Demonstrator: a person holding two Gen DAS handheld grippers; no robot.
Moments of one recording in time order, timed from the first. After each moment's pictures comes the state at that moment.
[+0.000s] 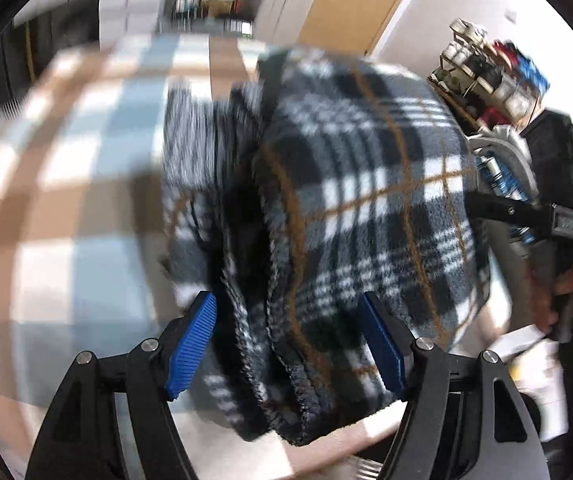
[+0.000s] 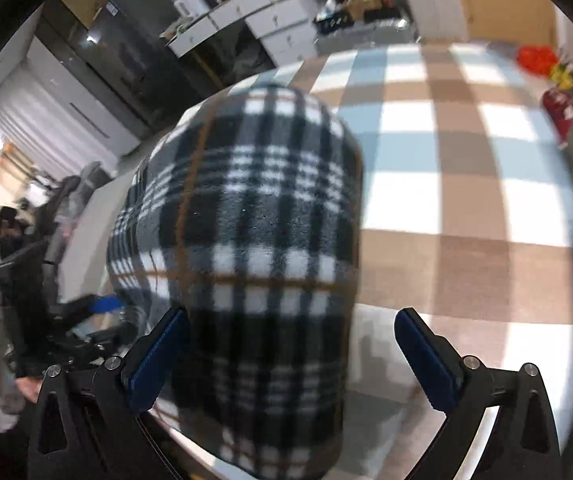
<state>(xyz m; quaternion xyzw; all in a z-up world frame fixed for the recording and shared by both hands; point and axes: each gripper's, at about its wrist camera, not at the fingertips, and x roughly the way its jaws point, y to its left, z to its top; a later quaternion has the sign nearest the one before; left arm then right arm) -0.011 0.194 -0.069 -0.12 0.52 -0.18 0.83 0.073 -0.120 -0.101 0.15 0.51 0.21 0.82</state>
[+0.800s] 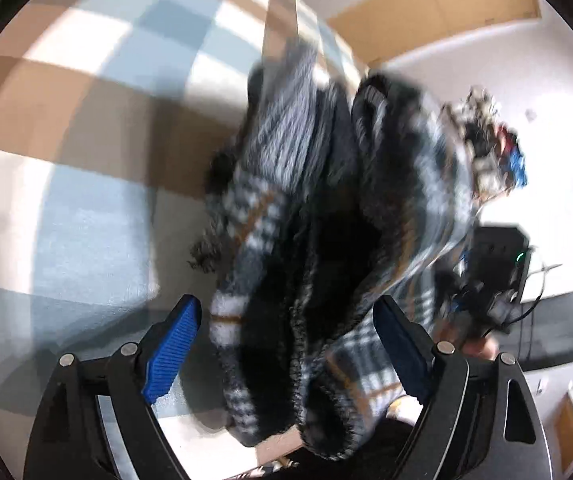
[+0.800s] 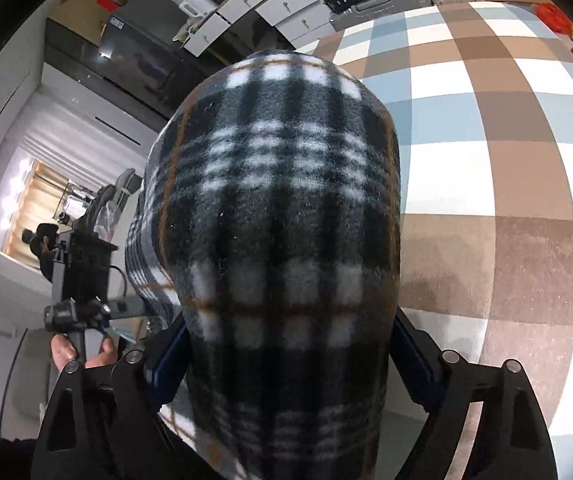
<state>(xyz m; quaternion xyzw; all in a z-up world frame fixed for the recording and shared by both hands) 0.013 0.241 -0.091 -0.32 0.56 -0.22 0.73 0.071 -0.130 -0.127 0.21 0.52 0.27 0.78</state>
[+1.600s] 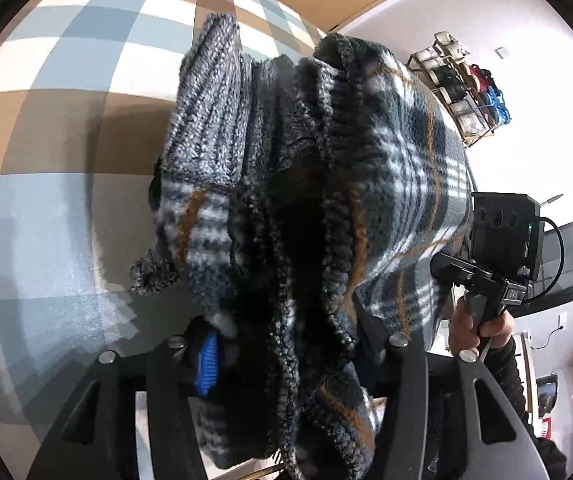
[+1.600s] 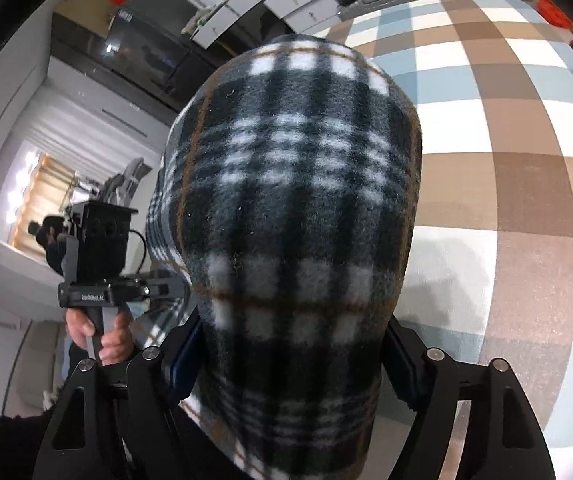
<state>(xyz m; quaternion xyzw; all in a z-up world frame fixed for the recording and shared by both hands) 0.017 0.211 -0.073 -0.25 0.56 -0.29 0.73 0.024 -0.103 -0.117 0.22 0.53 0.27 0.77</state>
